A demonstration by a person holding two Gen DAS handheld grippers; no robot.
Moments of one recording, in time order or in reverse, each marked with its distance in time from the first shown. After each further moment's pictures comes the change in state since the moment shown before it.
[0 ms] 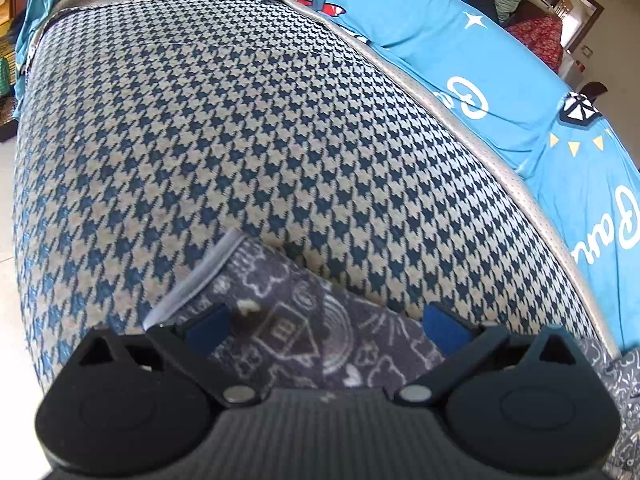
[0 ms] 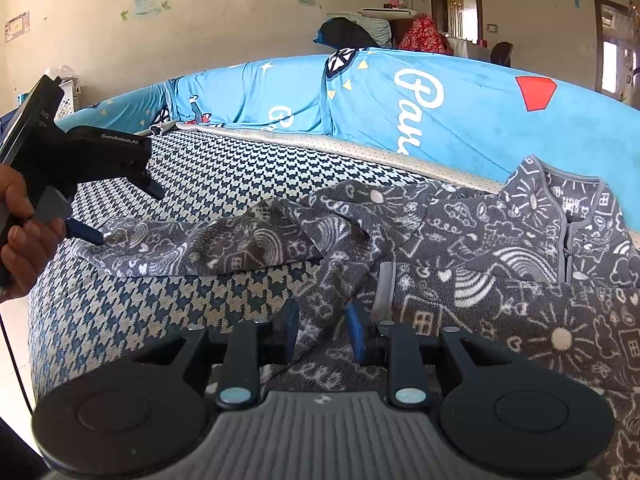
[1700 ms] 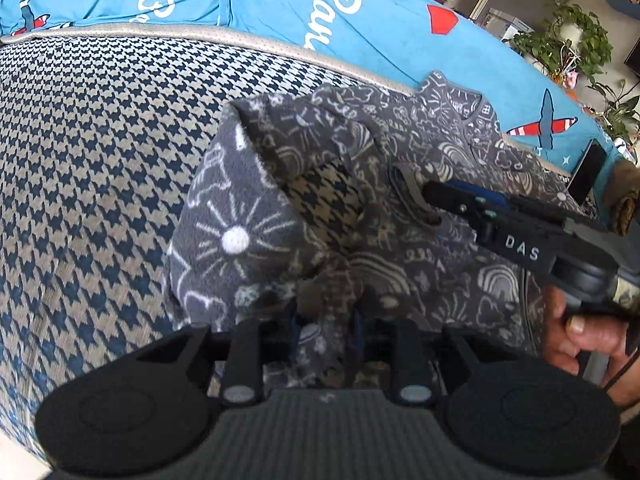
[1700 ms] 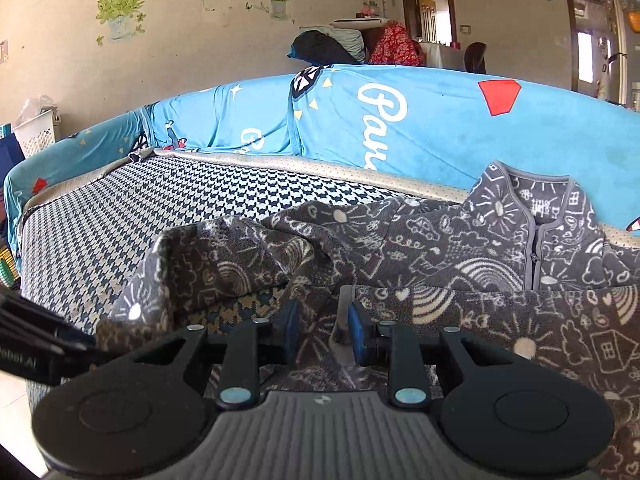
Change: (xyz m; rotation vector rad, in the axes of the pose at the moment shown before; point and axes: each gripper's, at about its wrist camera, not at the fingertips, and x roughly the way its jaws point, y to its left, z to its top) left arm -0.070 -0.068 -0.135 0.692 0.241 -0.433; right arm -0.013 -0.023 0.010 0.076 -0.049 -0.034
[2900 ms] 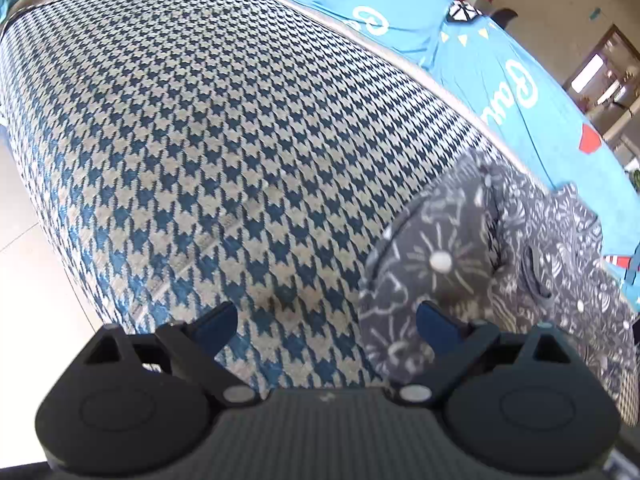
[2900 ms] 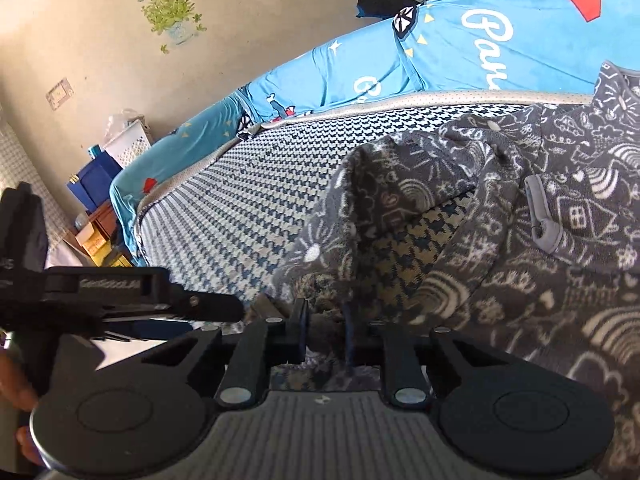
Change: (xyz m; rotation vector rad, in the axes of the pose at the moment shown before) left arm -0.064 0.086 -0.049 -0.482 -0.166 0.224; right arm -0.014 0.065 -0.037 0.179 0.114 0.381
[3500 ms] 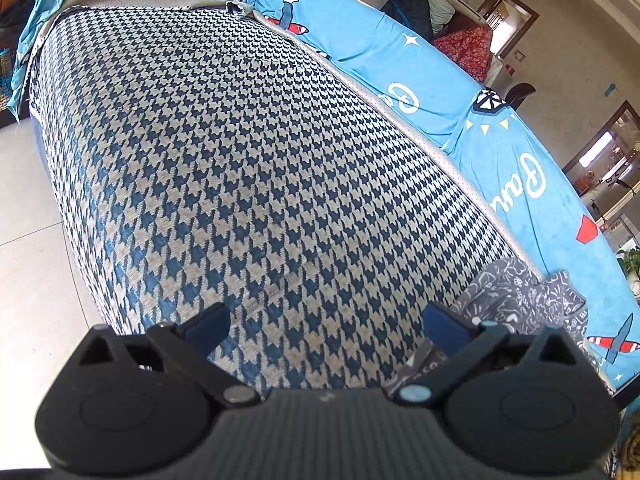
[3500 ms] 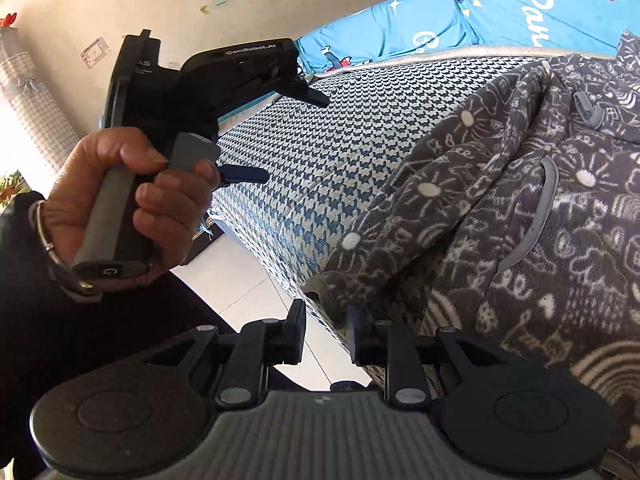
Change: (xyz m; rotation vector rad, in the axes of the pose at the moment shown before) left arm -0.034 0.026 0.016 -0.122 -0.147 -0.021; right arm -0.052 0.088 -0.087 -0.060 0.115 0.065
